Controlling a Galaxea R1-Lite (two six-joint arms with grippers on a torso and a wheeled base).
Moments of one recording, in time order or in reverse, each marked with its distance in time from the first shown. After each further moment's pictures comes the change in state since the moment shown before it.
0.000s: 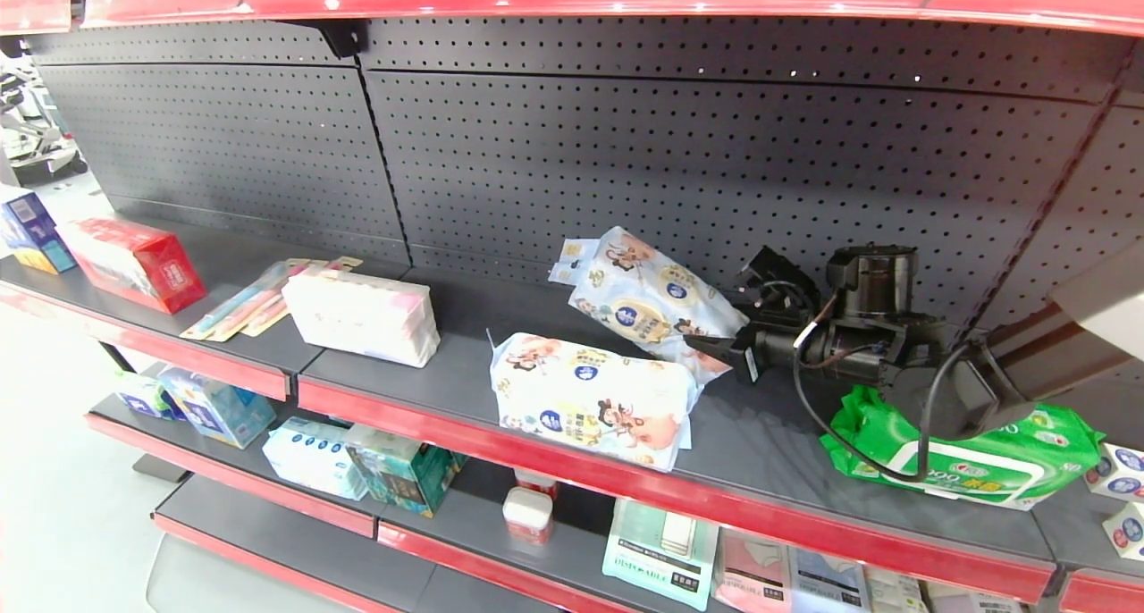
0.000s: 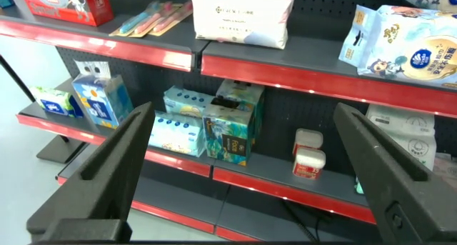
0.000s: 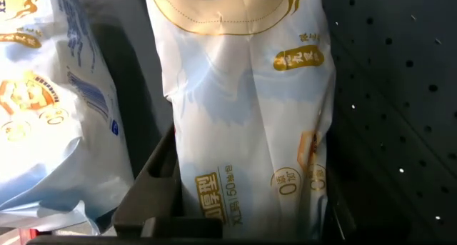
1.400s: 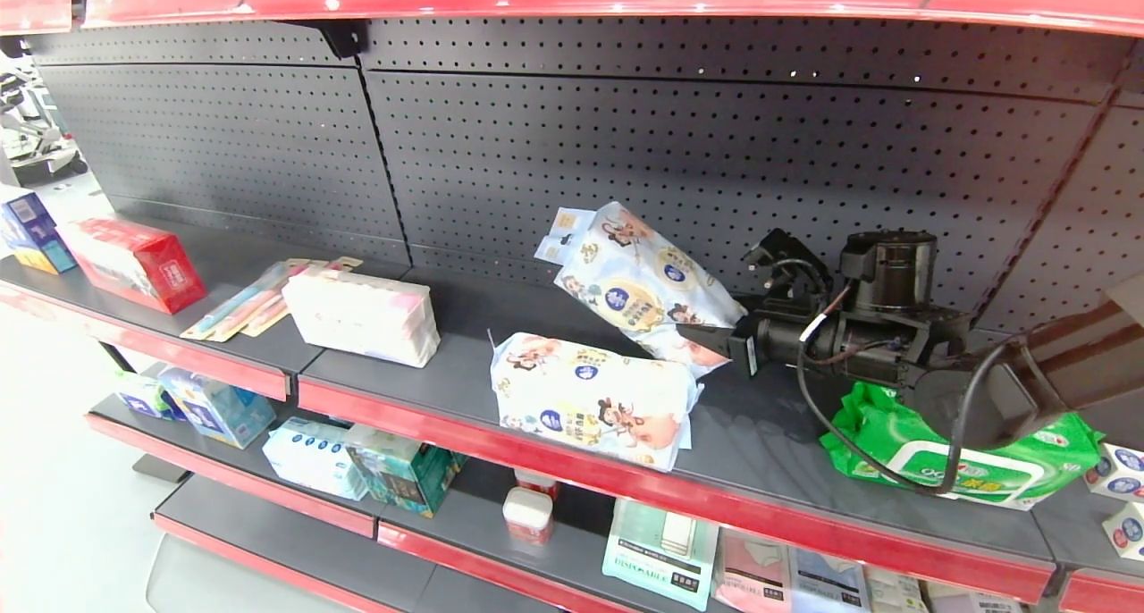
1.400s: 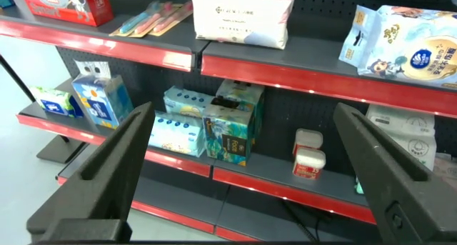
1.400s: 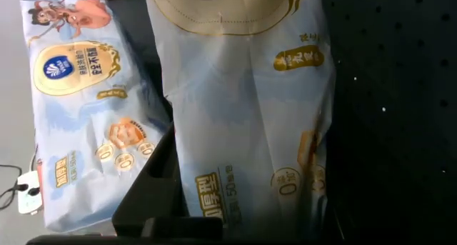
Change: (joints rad) left arm 0.000 0.000 0.000 0.000 0.000 0.000; right arm 0.052 -0.088 0.037 -0.001 -0.006 0.133
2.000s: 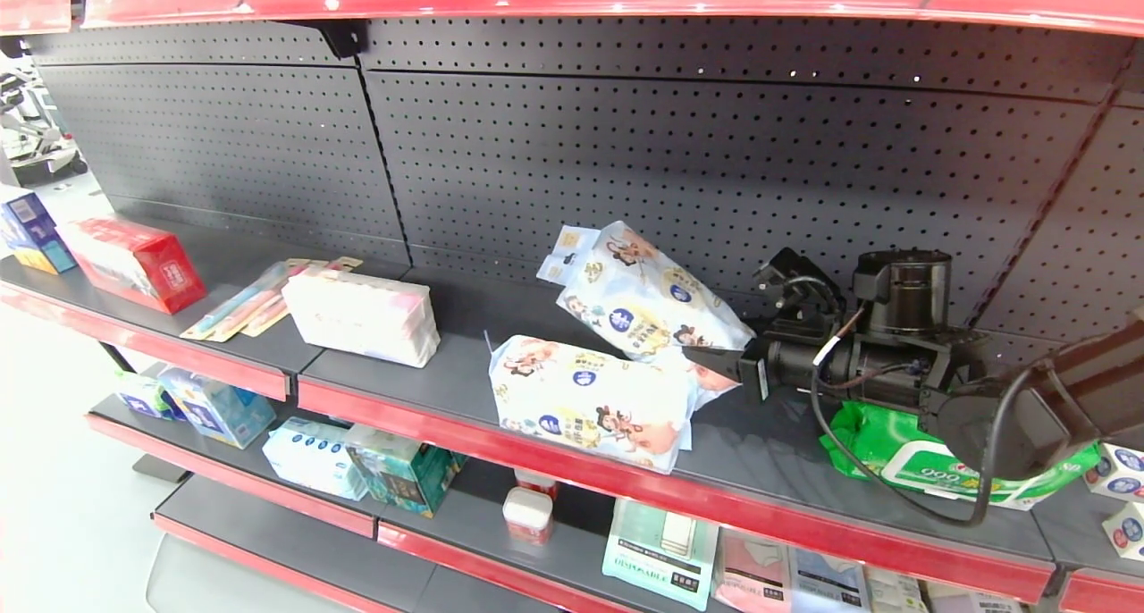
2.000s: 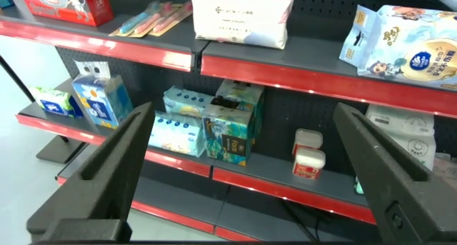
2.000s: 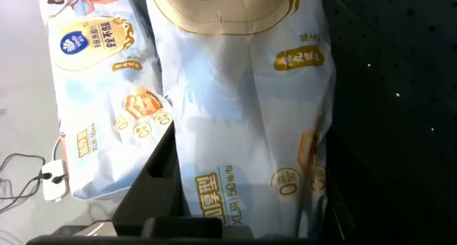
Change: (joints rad) left arm 0.000 0.000 0.000 0.000 0.000 0.000; right arm 0.011 -0.048 0.109 -0.014 0.003 0.036
